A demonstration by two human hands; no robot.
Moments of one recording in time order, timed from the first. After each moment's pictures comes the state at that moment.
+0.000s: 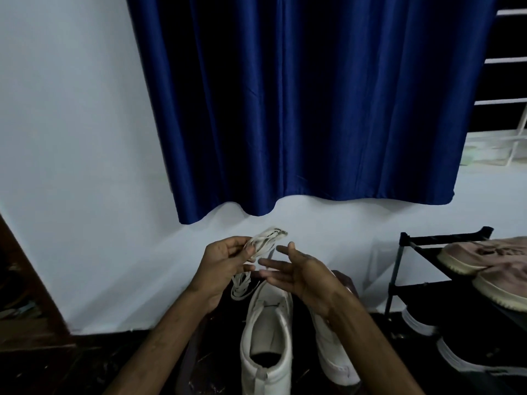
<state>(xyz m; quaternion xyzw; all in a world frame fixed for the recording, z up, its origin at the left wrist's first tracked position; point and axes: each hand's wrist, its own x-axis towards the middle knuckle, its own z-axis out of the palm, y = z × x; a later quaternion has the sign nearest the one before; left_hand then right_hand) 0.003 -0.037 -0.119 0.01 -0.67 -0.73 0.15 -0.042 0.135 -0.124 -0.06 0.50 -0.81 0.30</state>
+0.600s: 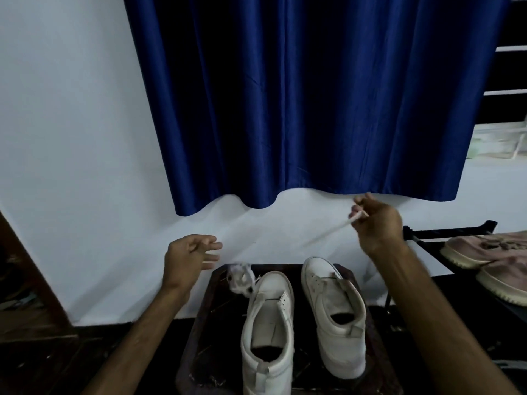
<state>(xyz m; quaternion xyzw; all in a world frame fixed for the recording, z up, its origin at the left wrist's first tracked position) -0.003 -0.093 -0.137 0.13 -0.73 -0.62 0.26 -0.115 0.216 -0.082 0.04 0.34 -0.94 -0.02</state>
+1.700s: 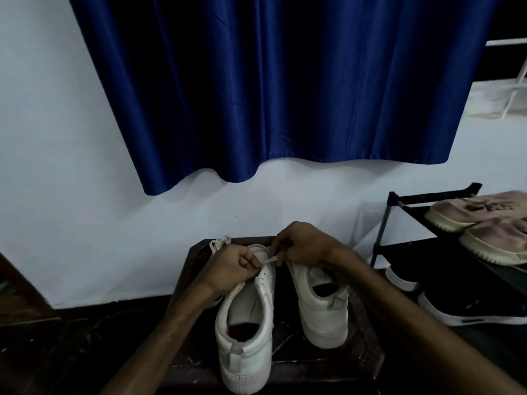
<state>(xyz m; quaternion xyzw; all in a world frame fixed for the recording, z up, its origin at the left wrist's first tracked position) -0.023 -0.019 -0.185 0.02 -0.90 -0.44 -0.01 -0.089 0.165 -0.142 -0.30 0.91 -0.26 0.14</state>
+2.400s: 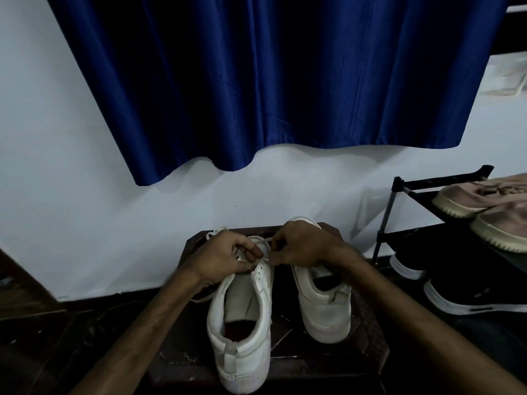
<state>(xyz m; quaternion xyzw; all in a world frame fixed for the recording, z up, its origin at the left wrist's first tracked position) -0.015 -0.009 -0.156 -0.03 -0.92 -0.40 -0.03 -0.088 0.164 -0.157 -0.32 0.92 -0.21 0.11</state>
